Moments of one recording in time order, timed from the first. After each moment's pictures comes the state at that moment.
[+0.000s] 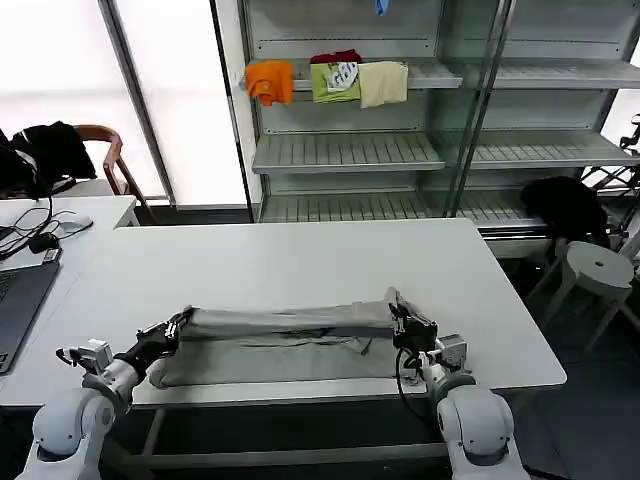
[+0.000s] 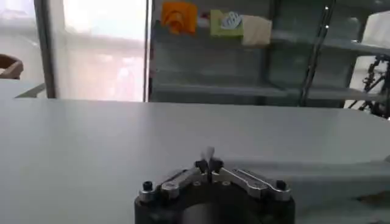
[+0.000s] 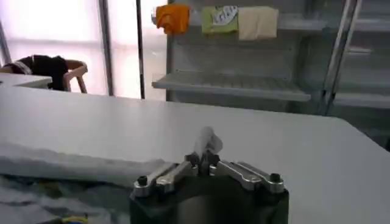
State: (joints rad) left arm 1.19 -1.17 -0.75 -1.77 -0.43 0.47 0.38; right arm -1.18 1.49 0.49 1.97 -0.04 -0.53 -0.22
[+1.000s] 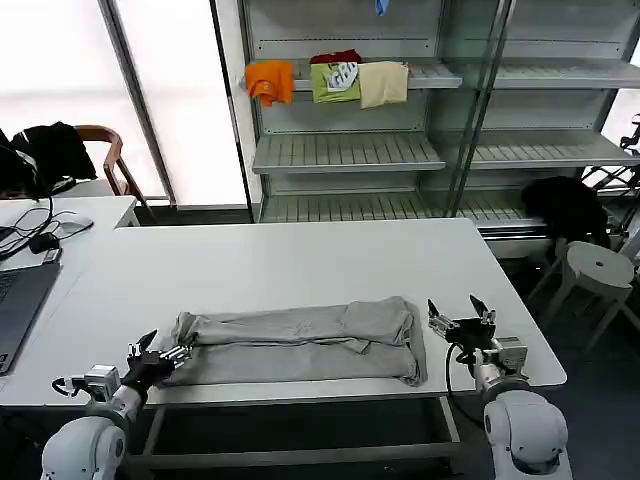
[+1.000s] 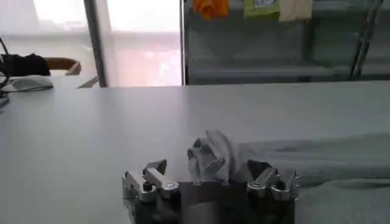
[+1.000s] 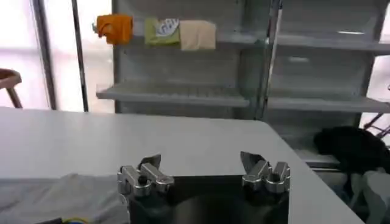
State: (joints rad) left arm 1.30 -1.26 -0.76 -1.87 -0.29 0.48 0.18; right arm -1.18 1.45 0.68 2.05 0.10 -0.55 -0.15
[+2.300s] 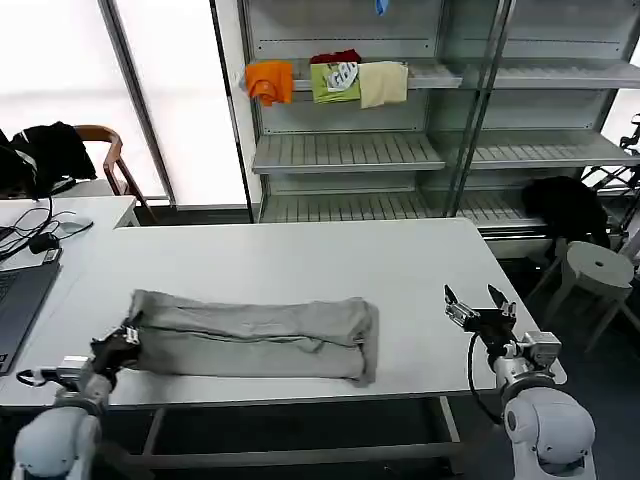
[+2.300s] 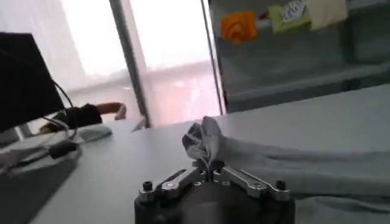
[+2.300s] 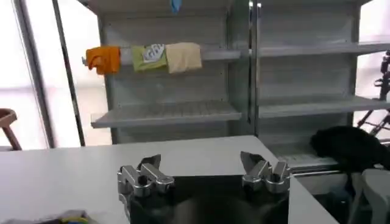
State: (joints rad) left arm 1.24 -1.20 -0.89 -1.82 -0.14 0.36 0.22; right arm -1.19 1.42 0.73 2.08 0.21 -0.56 -0.13
